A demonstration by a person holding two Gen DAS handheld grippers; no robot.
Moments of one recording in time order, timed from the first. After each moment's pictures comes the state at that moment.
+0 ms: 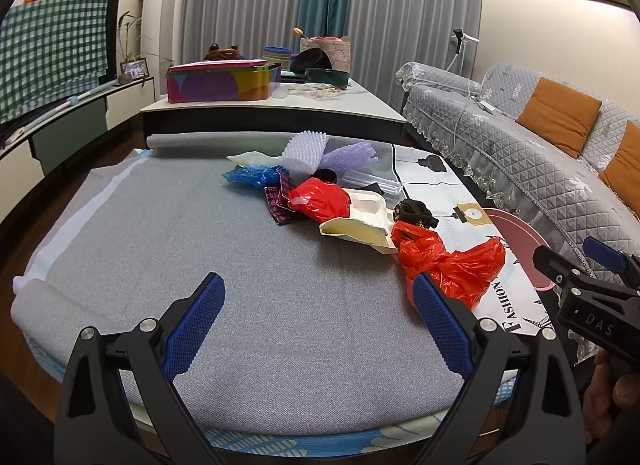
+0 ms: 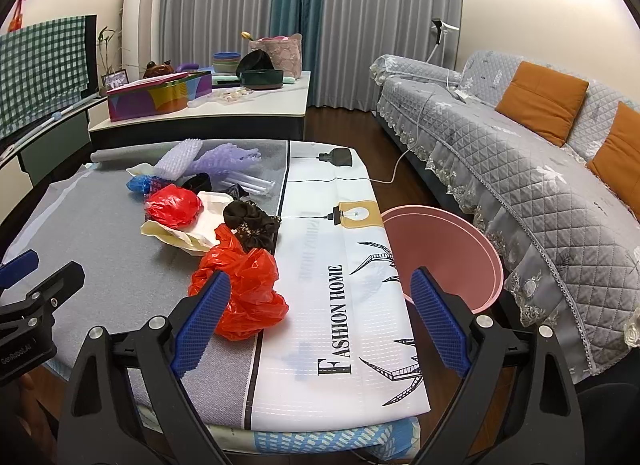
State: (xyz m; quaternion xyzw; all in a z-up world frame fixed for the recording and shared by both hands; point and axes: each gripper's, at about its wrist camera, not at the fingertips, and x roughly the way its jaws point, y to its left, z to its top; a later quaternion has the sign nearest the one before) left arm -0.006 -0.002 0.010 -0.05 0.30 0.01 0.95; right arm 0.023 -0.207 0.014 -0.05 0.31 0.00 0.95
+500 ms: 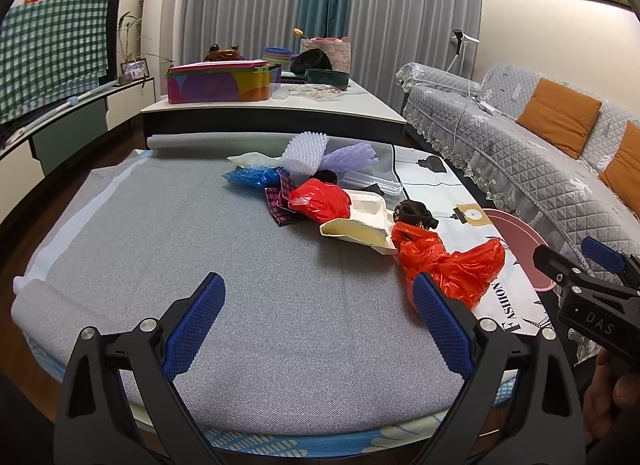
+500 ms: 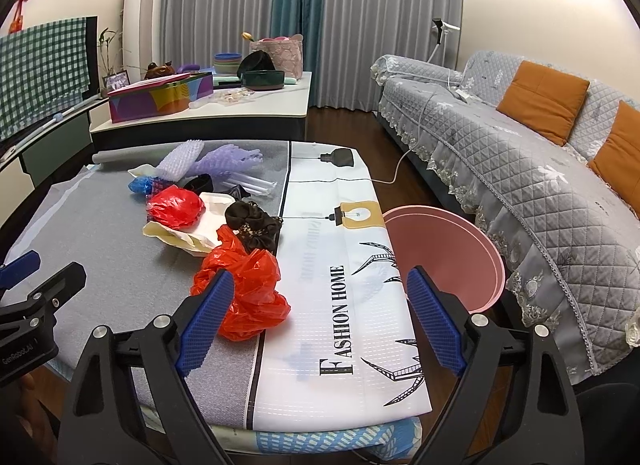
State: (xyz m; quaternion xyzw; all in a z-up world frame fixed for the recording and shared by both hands) left arm -0.005 -0.002 0.011 -0.06 0.30 0.01 0.95; right arm 0.024 -0.205 0.014 -0.05 0.31 0.00 0.95
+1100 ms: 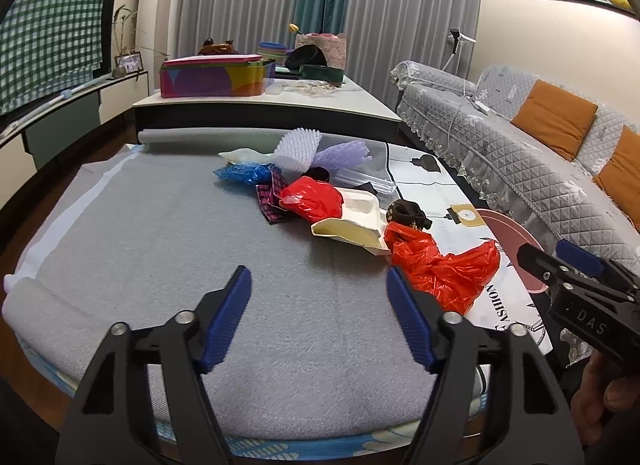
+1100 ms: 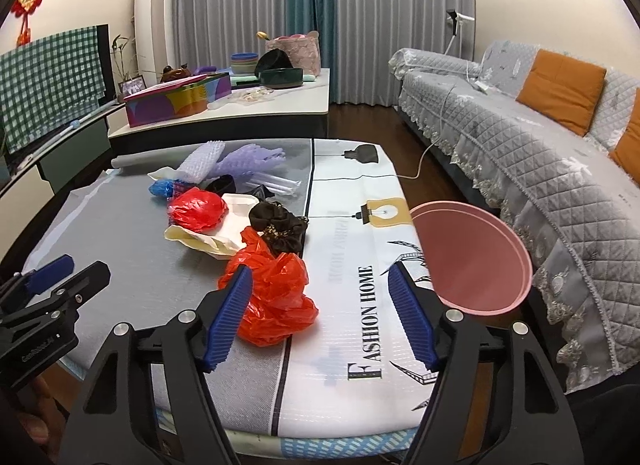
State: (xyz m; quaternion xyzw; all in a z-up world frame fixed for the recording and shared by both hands) left arm 0.004 0.000 0.008 -0.07 0.30 0.00 0.95; right arm 0.034 -0.201 0.012 -0.01 0.31 0.04 0.95
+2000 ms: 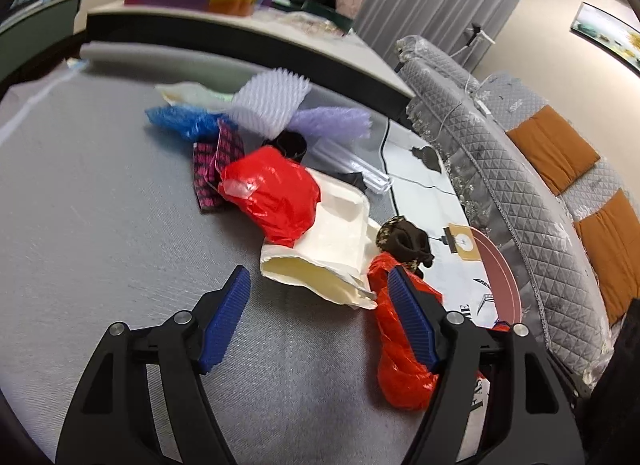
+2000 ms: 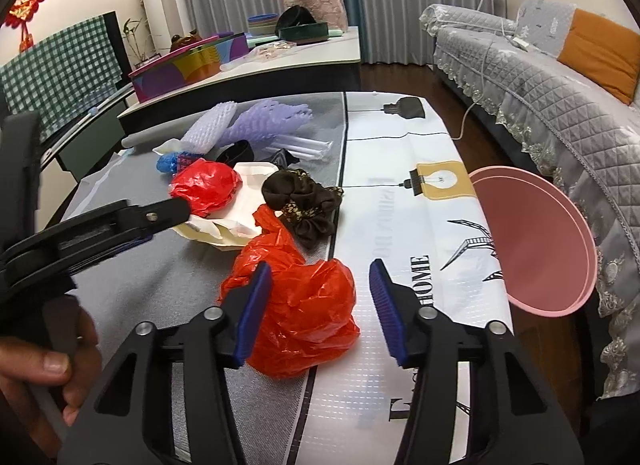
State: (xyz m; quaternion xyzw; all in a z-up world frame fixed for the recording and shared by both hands) left arm 0.119 0.005 -0.037 -0.21 0.39 -0.06 0.89; right arm 0.093 -0.193 -0.032 0.02 0.38 0.11 0.92
